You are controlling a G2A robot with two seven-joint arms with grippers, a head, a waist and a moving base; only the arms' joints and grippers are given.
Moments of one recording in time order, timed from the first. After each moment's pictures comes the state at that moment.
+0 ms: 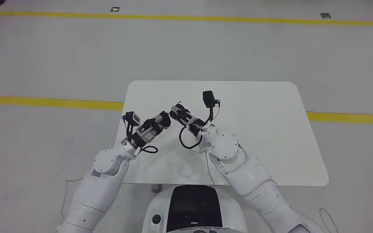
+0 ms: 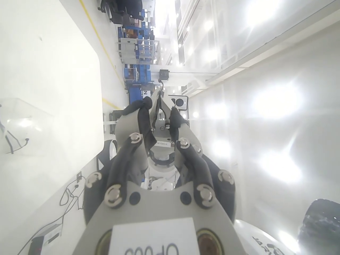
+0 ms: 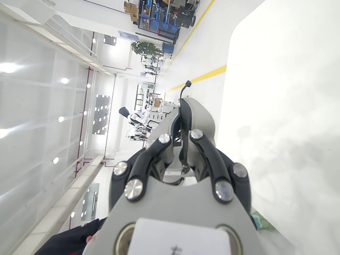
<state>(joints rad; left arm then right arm) 1.48 -1.16 -1.29 -1.52 -0.59 -0.26 -0.64 -1.26 -1.43 0.95 -1.61 -0.07 0.22 0.23</state>
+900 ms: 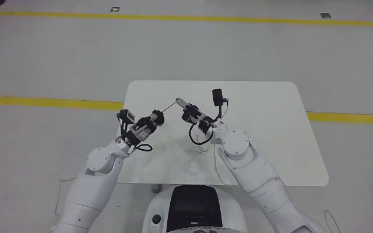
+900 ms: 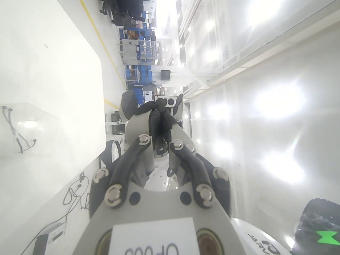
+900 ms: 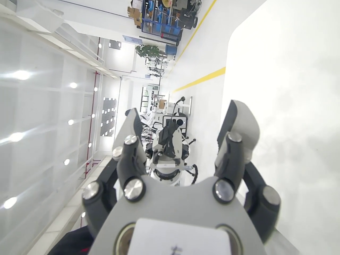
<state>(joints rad) 1.49 -1.14 -1.35 -1.53 -0.61 -0.22 -0.69 -1.28 -1.42 1.06 -1.58 0.00 0.15 0.37</state>
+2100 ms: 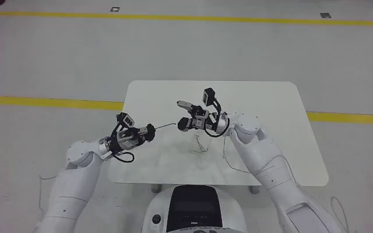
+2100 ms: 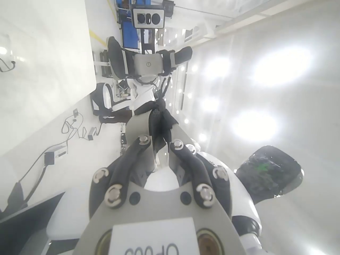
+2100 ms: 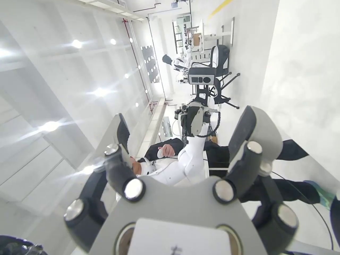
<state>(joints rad) 1.43 -1.09 -1.45 -1.39 -0.72 -0.08 -1.26 -1.10 -1.41 1.11 -1.28 0.39 0.11 0.91</state>
